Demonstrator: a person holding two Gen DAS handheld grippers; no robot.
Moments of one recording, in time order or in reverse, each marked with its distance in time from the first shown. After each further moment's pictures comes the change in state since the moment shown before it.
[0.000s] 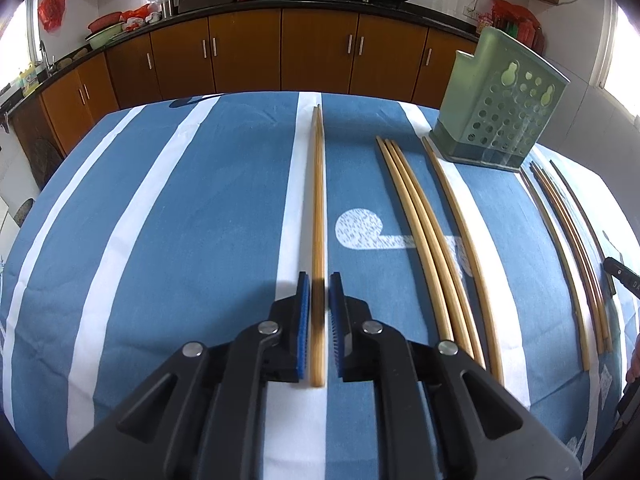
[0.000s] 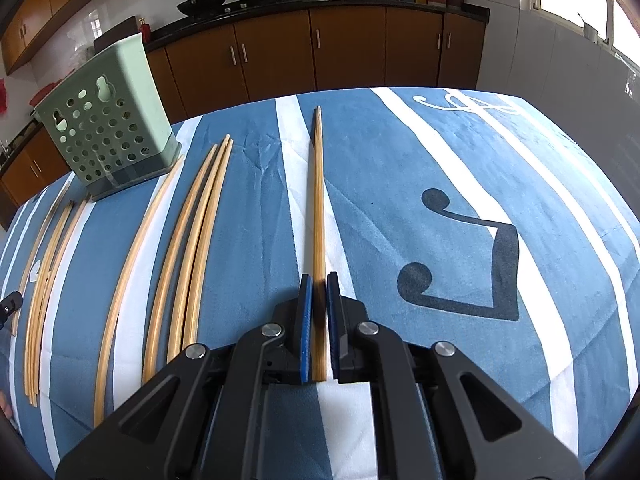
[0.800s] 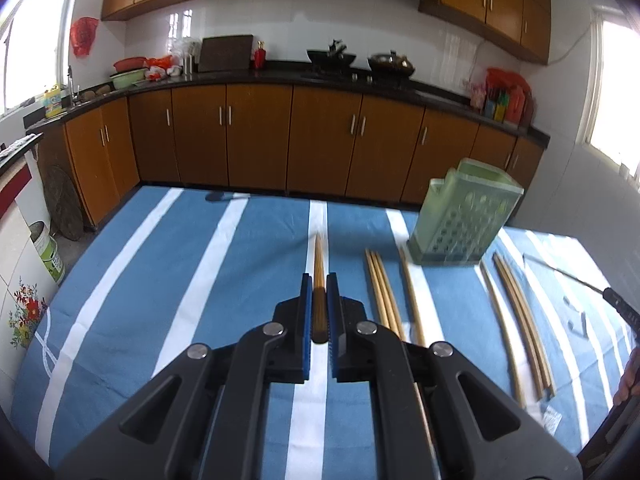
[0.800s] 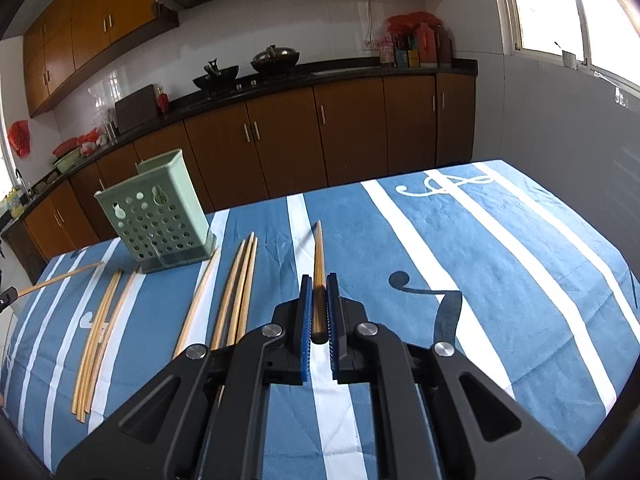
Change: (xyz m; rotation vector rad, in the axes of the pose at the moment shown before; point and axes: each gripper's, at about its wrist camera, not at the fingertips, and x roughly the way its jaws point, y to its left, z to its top) left arm -0.108 0.011 0.032 -0.064 -0.283 -0.015; right arm -0.095 -0.021 0.021 0.061 -0.299 0.070
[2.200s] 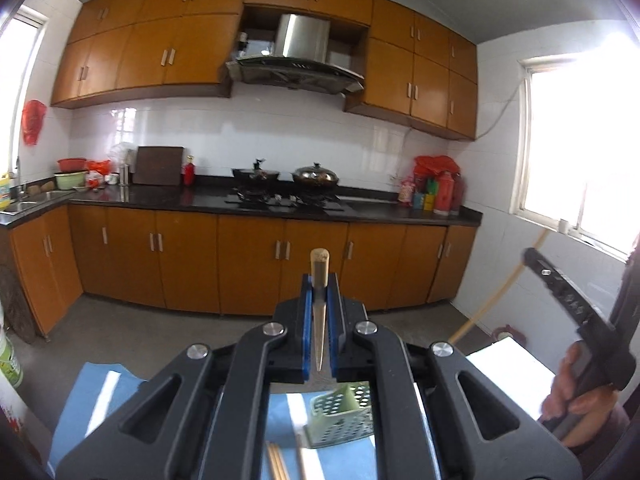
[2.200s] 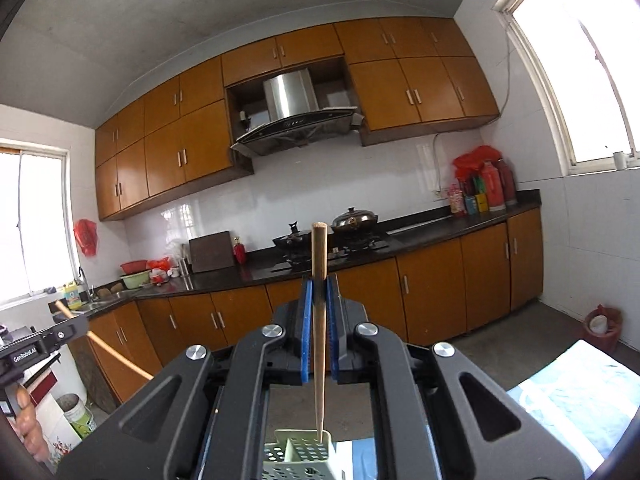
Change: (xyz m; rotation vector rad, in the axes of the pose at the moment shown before) left arm -0.059 -0.120 0.200 0.107 -0.320 -0.237; right arm -0.045 0.106 0.194 -0.021 -0.484 0.258
